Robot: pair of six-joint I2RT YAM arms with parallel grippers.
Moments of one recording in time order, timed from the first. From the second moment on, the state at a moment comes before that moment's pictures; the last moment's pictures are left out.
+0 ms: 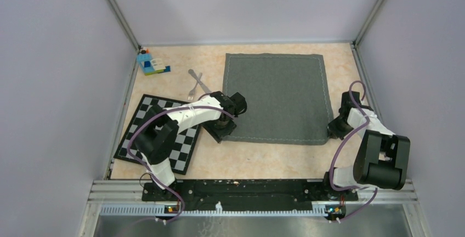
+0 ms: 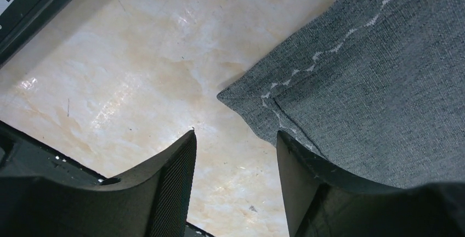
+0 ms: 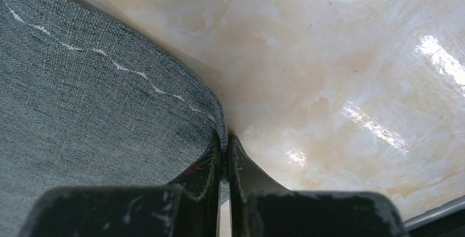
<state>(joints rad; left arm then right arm) -0.80 1.76 1.22 -1.05 -0.24 -1.60 -0.22 1.37 0.70 -0.66 0.14 0.74</state>
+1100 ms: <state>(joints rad) -0.74 1.77 1.10 -0.87 -0.22 -1.59 -0.22 1.38 0.70 -0.63 0.11 0.73</state>
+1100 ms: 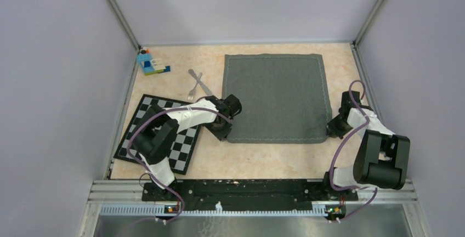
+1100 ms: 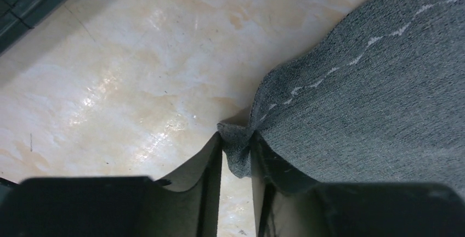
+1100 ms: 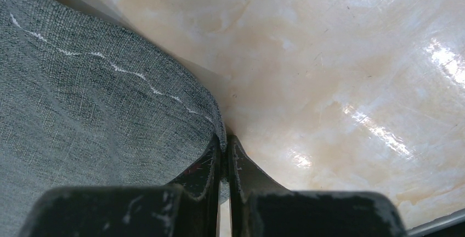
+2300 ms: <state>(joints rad) -0.74 0.99 1.46 -0.23 -0.14 -0.72 -0.10 0.84 1.70 -0.89 0.04 0.54</state>
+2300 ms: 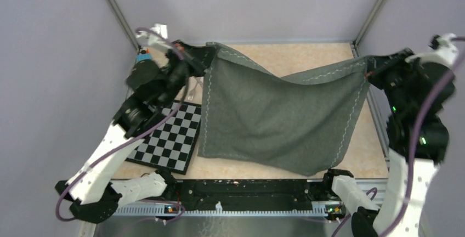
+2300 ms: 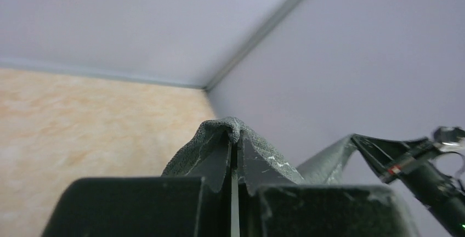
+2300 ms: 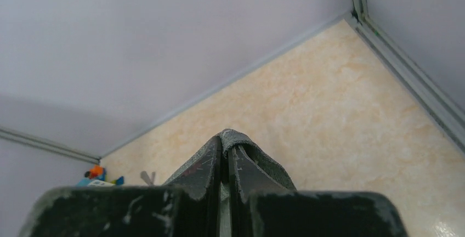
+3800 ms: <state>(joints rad) -0.33 1.67 1.12 0.09 0.53 -0.81 -0.19 1.73 1.38 -0.58 -0.22 0.37</state>
